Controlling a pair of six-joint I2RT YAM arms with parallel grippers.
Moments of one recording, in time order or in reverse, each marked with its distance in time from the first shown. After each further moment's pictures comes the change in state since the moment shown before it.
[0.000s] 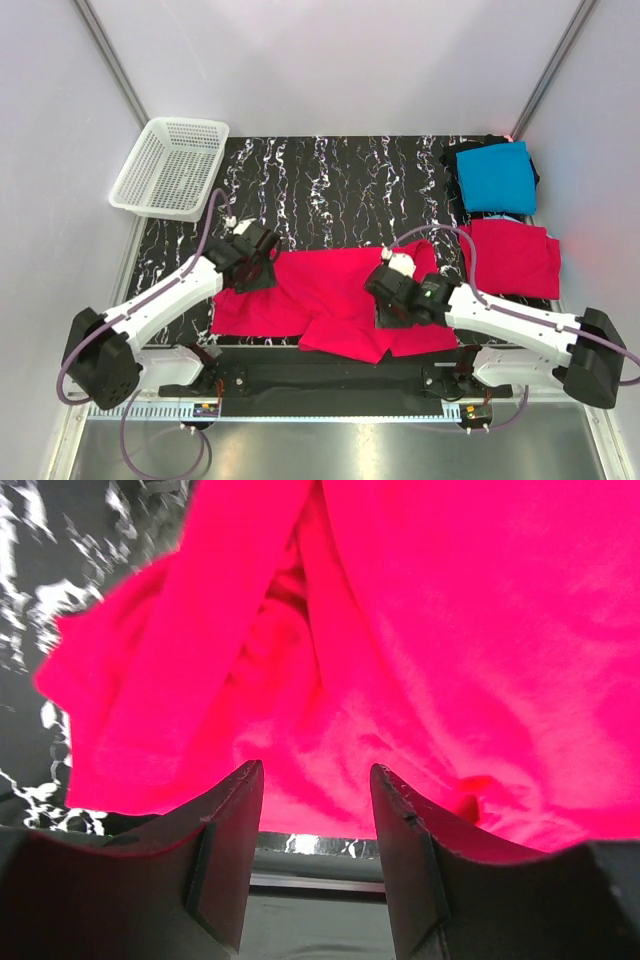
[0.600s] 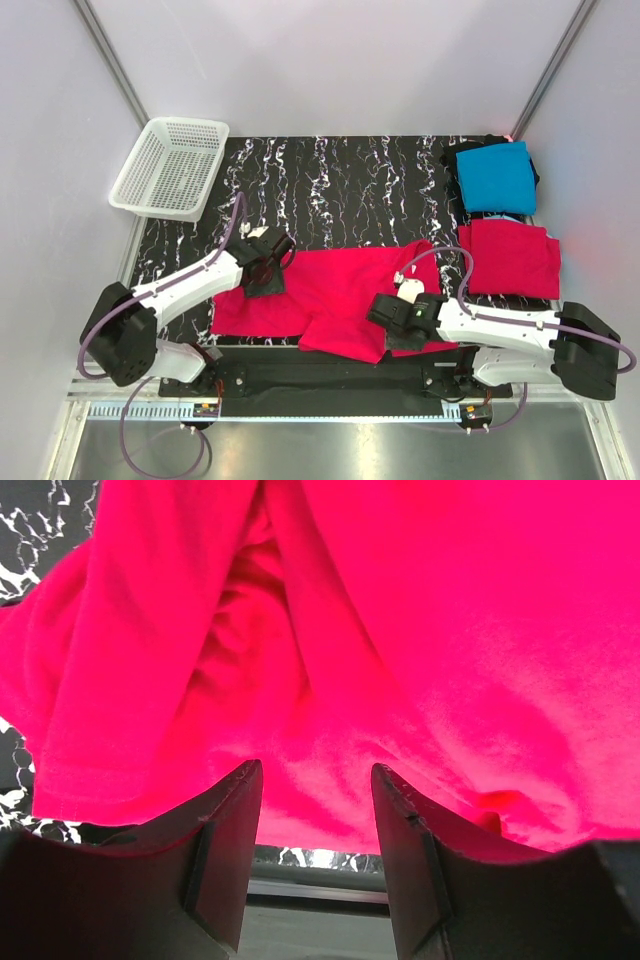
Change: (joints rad) left arm -0.049 0.147 -0.018 0.050 0.011 -0.020; right arm 0.112 0.035 -0.187 -0.008 0.038 0.246
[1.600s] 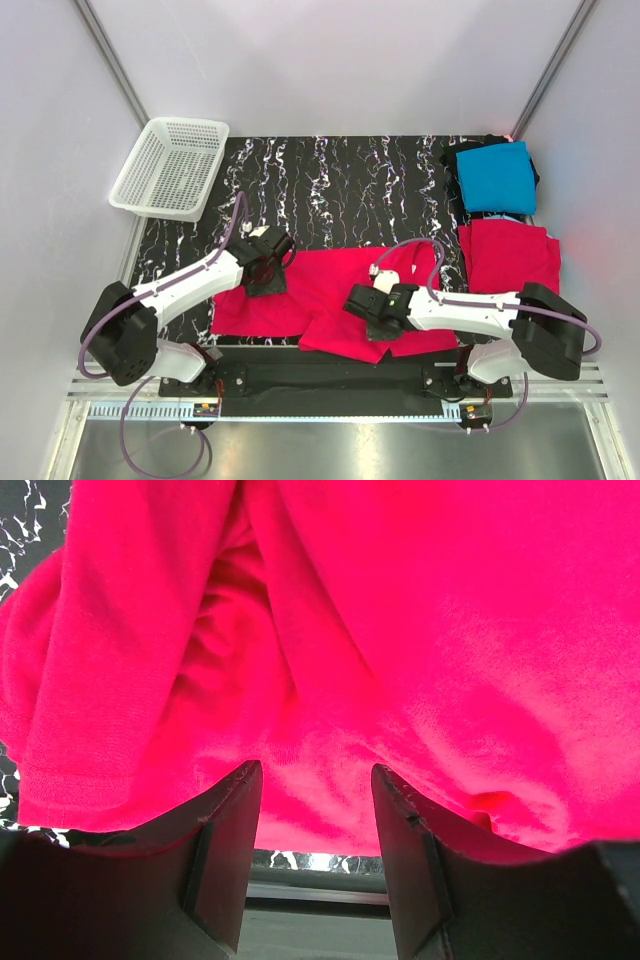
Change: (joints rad) left arm -0.004 0.014 0.004 0.016 0.016 0.002; right arm 0.000 0.216 0.117 0.116 0.003 -0.058
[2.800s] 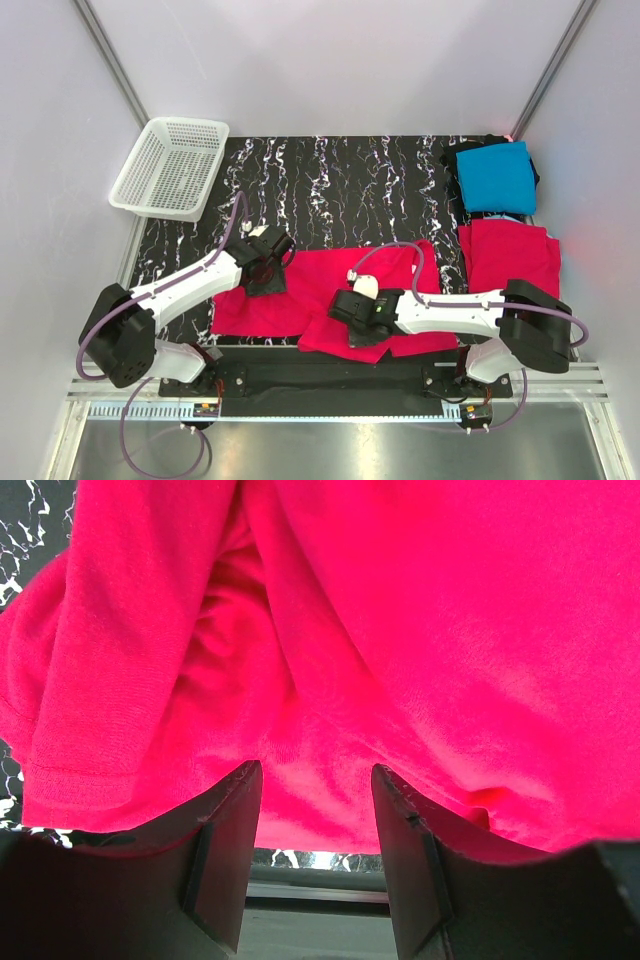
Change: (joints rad) left arm 0.000 -0.013 0.000 -0.001 0.000 0.010; right arm 0.088 0.079 0.071 0.103 -0.077 -0.027
